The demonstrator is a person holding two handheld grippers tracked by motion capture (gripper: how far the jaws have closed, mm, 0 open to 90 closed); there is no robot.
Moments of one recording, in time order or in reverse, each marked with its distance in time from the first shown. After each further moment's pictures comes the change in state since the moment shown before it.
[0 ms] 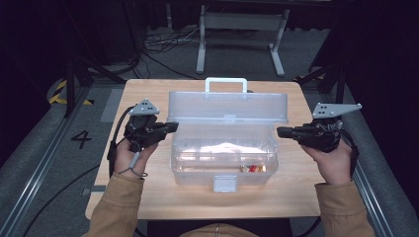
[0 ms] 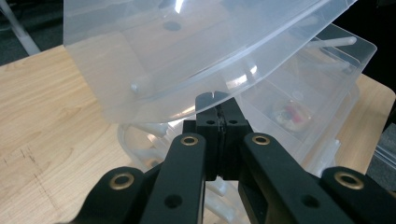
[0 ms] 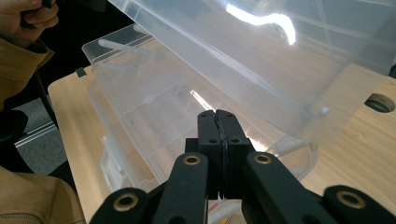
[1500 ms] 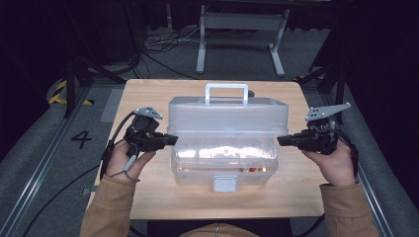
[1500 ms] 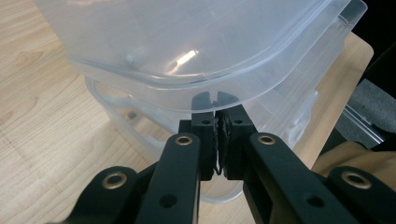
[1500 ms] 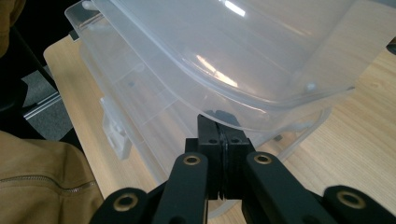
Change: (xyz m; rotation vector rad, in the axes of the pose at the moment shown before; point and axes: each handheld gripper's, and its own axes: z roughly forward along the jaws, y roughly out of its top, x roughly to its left) left arm -0.001 -0.005 0.001 0.218 -0.084 -0.044; right arm -0.005 -0.007 0.007 0.184 0.022 0.060
